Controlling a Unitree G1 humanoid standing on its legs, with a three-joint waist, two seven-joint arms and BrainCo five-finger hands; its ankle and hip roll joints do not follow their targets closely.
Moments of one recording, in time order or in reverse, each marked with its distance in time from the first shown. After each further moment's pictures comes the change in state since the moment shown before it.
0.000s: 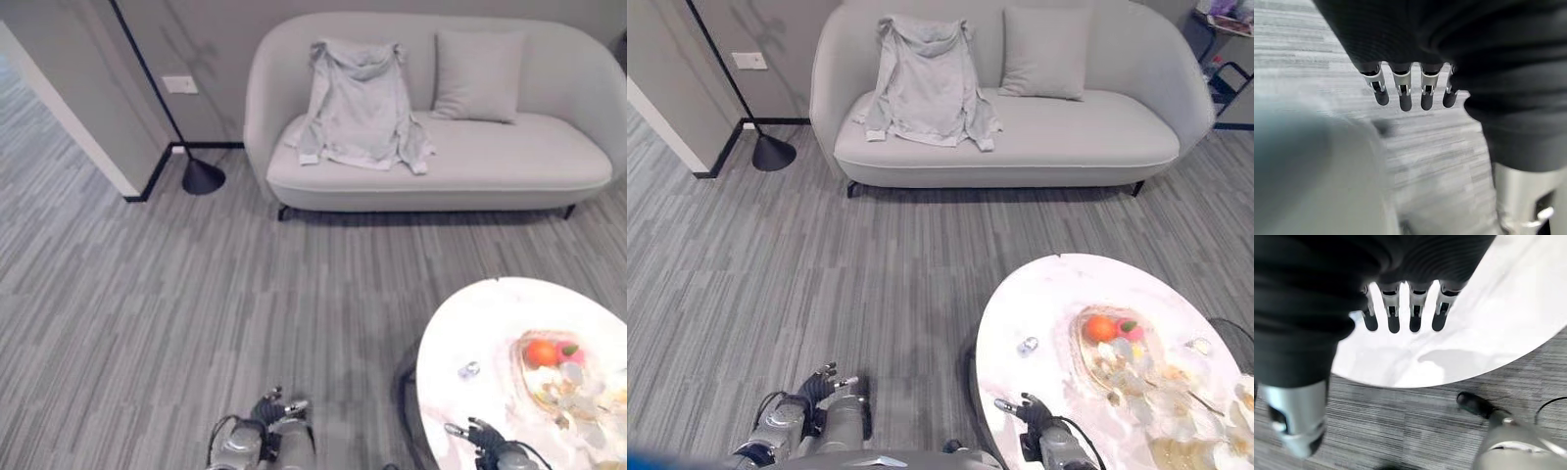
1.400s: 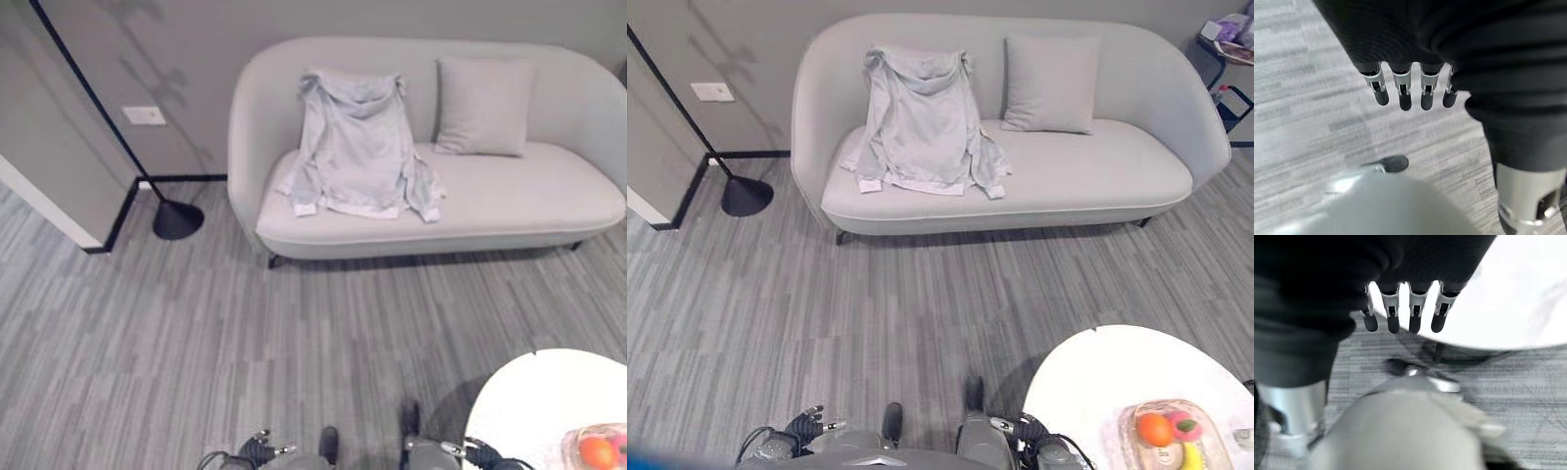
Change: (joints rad) left arm 0.070 0.035 -0.071 0.068 0.061 0.022 0.004; right arm 0.038 0.055 -0.018 0.024 -0.011 0.007 0.011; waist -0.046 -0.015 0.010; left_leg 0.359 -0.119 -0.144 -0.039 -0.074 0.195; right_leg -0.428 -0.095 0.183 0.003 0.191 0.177
